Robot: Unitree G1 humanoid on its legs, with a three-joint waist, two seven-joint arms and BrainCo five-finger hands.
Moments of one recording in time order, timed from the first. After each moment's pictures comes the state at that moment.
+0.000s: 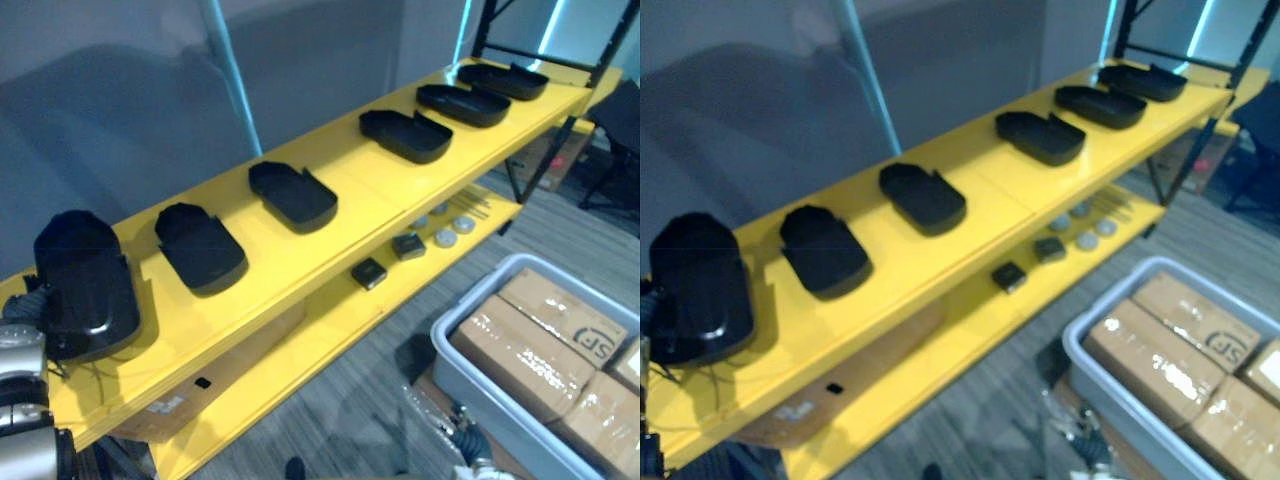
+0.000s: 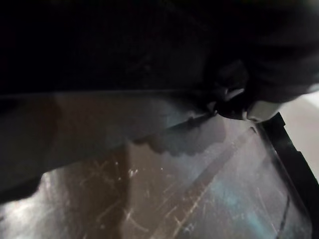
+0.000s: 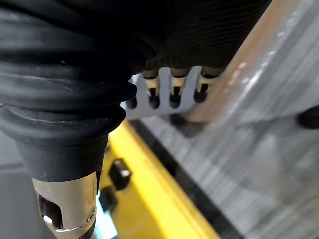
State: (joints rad) left arm -0.42 0.85 0.30 0.97 0.01 0.29 0.02; right arm 0.31 -0.15 -0.08 0.71 0.21 -0.22 0.04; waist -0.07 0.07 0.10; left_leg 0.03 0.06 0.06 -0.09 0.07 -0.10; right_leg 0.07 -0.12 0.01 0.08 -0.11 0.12
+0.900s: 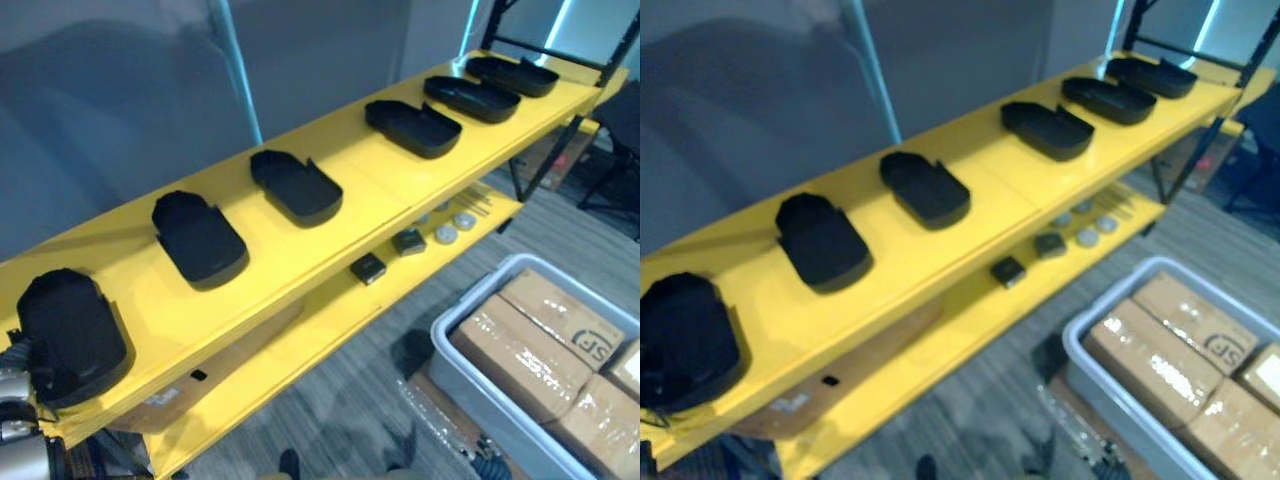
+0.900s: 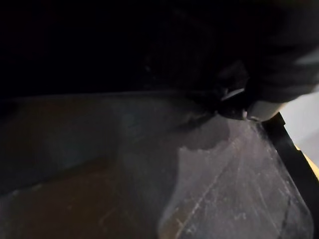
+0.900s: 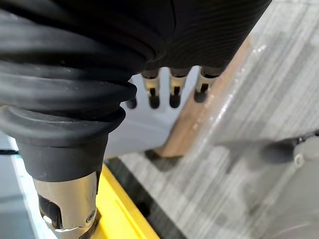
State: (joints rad) left arm -0.35 0.85 0.38 1.11 0.02 0.31 -0.02; right arm 0.26 -0.15 -0.25 0.87 0.18 -0.23 0.04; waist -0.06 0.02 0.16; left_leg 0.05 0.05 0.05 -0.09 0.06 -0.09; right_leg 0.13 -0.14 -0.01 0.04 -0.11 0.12
